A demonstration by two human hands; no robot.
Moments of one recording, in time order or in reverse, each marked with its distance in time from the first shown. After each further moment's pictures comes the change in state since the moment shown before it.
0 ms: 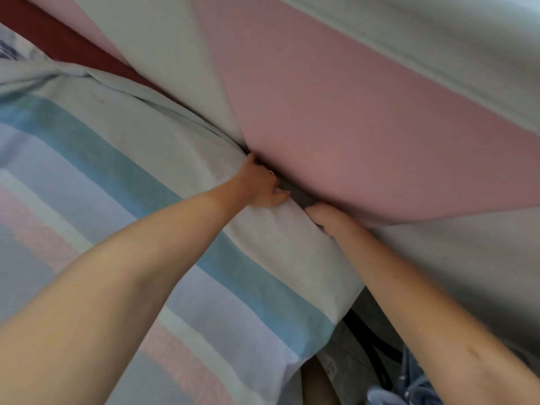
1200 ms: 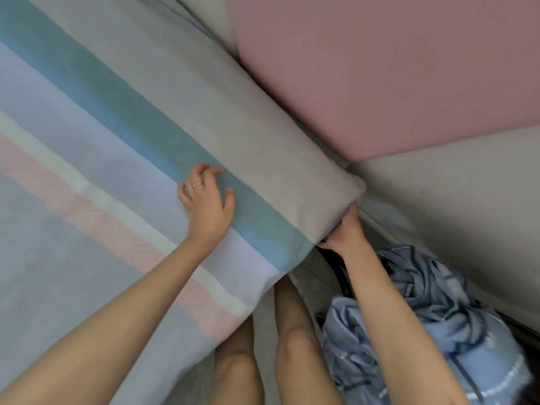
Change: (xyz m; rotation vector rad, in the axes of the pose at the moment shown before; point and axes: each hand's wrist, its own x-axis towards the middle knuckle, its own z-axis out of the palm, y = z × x) left_hand -0.149 0.099 0.115 -0.881 0.466 -0.731; right_hand -0.058 0.161 0.020 1.087 0.153 0.438
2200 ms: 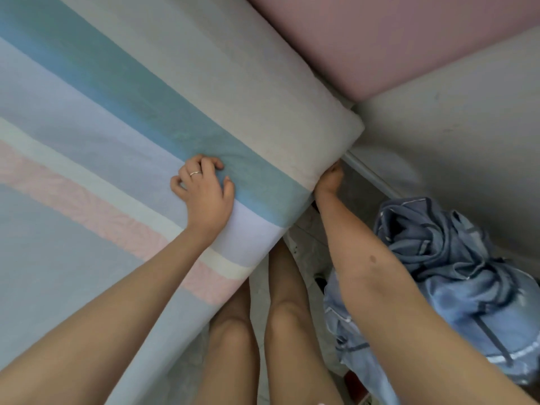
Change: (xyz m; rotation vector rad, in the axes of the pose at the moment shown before) left_hand -0.051 -0.020 0.052 0.109 -0.072 -0.023; right_hand 0.083 0.031 0.010 -0.125 0.296 -0.490
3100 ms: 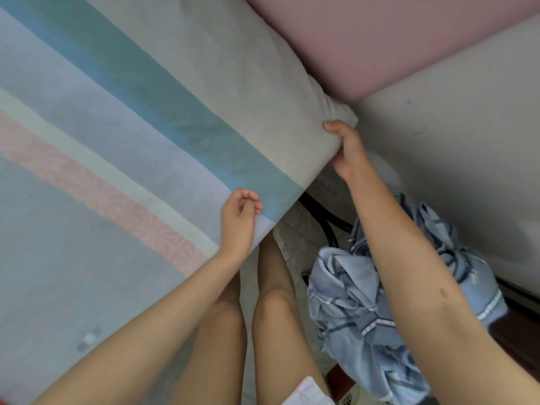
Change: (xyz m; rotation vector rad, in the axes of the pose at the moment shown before) left_hand -0.074 0.065 -0.014 -1.124 -0.186 -0.444; right_hand -0.040 -0.107 -0.038 0.046 -0.584 0.046
